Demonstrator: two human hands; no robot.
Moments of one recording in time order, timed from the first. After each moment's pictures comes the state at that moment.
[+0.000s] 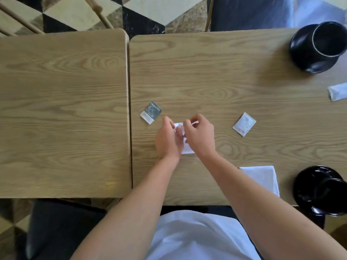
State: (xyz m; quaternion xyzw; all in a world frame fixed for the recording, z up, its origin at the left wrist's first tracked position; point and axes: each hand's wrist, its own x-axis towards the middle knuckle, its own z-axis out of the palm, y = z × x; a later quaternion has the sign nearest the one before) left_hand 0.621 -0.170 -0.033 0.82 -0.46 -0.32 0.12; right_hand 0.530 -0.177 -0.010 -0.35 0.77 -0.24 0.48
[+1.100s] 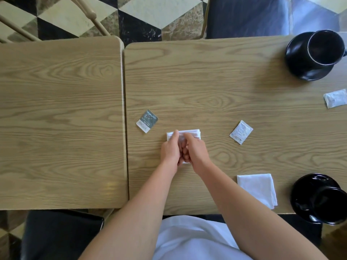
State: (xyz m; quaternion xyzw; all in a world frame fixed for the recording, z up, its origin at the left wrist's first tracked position) left_hand 0.612 -0.170 -0.047 0.77 -0.05 -0.61 0.17; right_hand 0.529 -0.167 -0.036 -0.08 0.70 -0.24 0.67
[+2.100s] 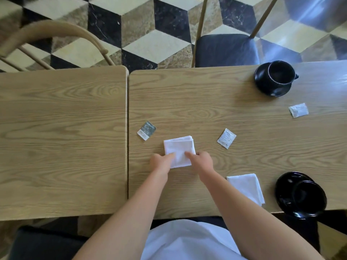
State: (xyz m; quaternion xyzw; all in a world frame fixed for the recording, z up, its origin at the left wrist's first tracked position) left_hand 0.632 -0.143 -0.014 0.81 -0.17 -0.54 0.13; right_hand 0.497 -0.131 -0.023 -0.23 0.81 -0.11 0.53
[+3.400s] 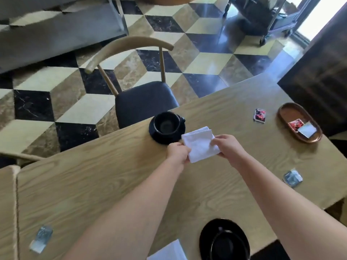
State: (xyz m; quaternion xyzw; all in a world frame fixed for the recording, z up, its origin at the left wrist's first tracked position) left_hand 0.210 -0.282 0.041 0.63 -0.32 -0.69 0.12; right_hand 0.047 -0.221 0.033 -0.16 0.79 -0.35 0.48
